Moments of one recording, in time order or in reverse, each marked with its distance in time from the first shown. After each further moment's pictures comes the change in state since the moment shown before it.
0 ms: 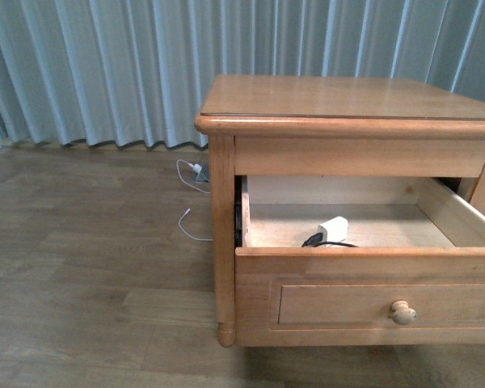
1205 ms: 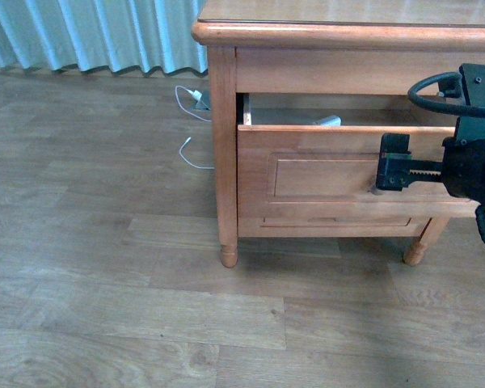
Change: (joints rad) left arm 0.000 0.000 0.000 0.000 0.000 0.002; right arm 0.077 1.466 0.748 0.642 0.058 0.121
